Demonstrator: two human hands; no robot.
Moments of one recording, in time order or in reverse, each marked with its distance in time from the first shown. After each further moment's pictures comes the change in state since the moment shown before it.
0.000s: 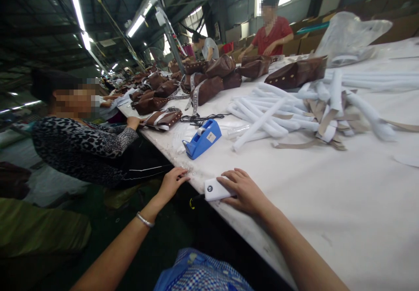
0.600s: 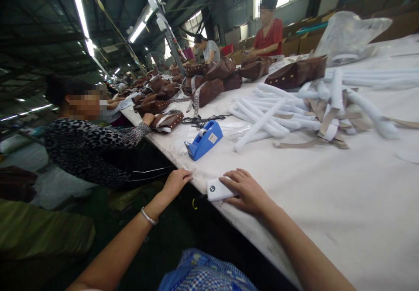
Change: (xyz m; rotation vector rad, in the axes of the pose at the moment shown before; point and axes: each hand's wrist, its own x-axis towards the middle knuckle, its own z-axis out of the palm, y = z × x) left_hand 0.012 0.023 -0.002 0.499 -0.189 0.080; right_hand 0.001 0.000 0.002 0.000 0.001 0.001
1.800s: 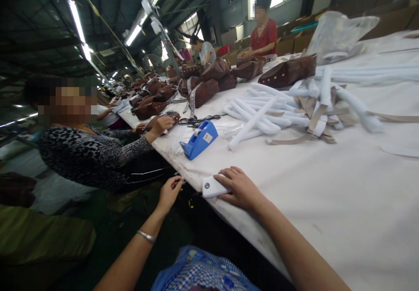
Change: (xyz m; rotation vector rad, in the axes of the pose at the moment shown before) left_hand -0.044 -0.016 0.042 -0.915 0.363 -0.390; right_hand -0.001 -0.001 0.000 -0.005 0.035 -0.009
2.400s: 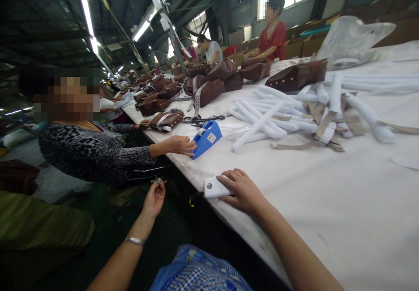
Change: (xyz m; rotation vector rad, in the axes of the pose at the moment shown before) left_hand 0.004 -0.008 -0.053 -0.456 0.293 -0.185; right_hand -0.001 -0.001 -0.001 -0.015 -0.039 0.036
